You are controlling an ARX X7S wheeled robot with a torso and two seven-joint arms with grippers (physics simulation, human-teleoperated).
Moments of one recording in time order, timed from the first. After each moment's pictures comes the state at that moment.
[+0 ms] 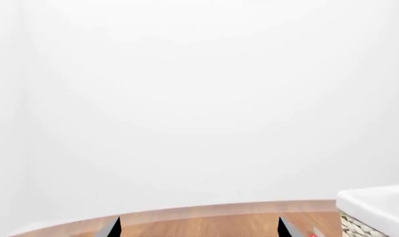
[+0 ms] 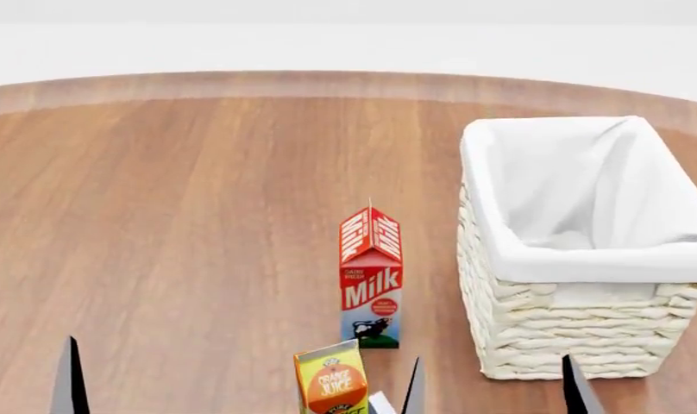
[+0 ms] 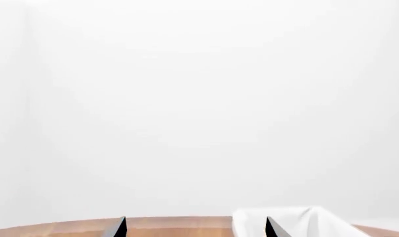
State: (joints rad) left arm 0.21 -0.18 0.15 0.81 0.01 -0.22 -0.21; right arm -0.26 0.20 -0.12 -0.77 0.15 0.07 0.18
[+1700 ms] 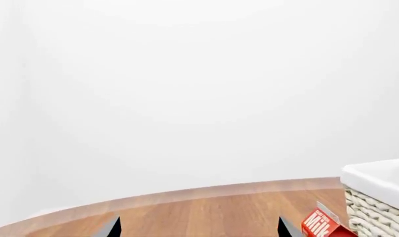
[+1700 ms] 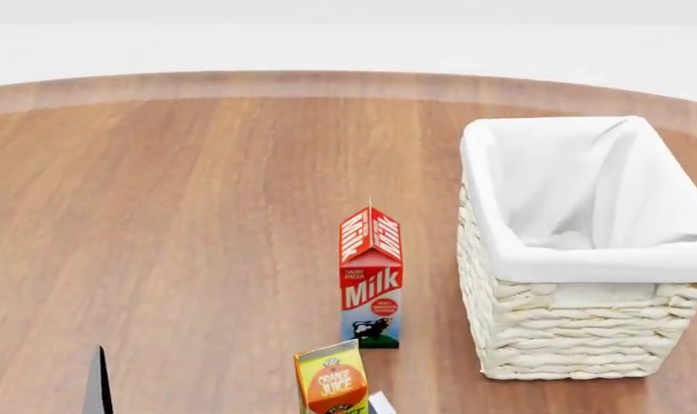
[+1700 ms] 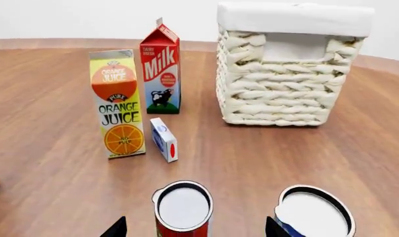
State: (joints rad) left arm 0.17 -0.22 0.21 0.70 0.01 -0.22 -0.28; right arm -0.66 0.27 -0.14 -0.23 0.14 -0.30 0.16
